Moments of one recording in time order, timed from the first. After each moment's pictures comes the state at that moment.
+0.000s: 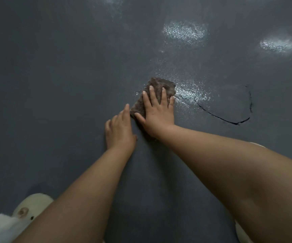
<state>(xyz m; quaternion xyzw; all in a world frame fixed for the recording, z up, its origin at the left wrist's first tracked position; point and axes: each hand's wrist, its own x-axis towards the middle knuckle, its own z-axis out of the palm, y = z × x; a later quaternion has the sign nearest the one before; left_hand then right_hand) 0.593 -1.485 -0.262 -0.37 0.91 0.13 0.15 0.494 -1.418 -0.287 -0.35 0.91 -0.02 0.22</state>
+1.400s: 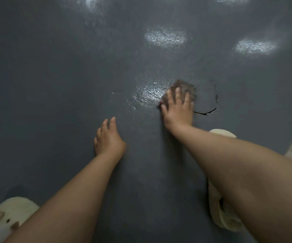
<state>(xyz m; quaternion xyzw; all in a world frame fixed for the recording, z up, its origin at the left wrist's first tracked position) 0.600 -1.437 -0.249 -0.43 0.85 0.24 0.19 0.450 -1.308 -0.289 -0.18 0.96 -0.04 0.19</state>
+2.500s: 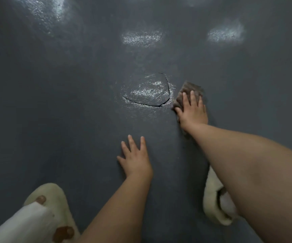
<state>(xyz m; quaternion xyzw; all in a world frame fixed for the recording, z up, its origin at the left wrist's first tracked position) 0.577 -1.256 -0.247 -0.26 0.89 0.12 0.35 0.412 -1.135 -0.282 -0.05 0.97 -0.04 0.22</state>
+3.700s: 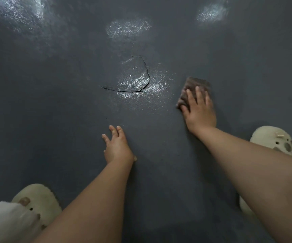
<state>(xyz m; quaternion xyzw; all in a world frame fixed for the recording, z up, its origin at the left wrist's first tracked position) 0.575 -1.261 -0.256 -0.28 0.88 0.16 0.36 0.459 -1.051 -0.298 -0.05 0.99 -0.06 0.13</state>
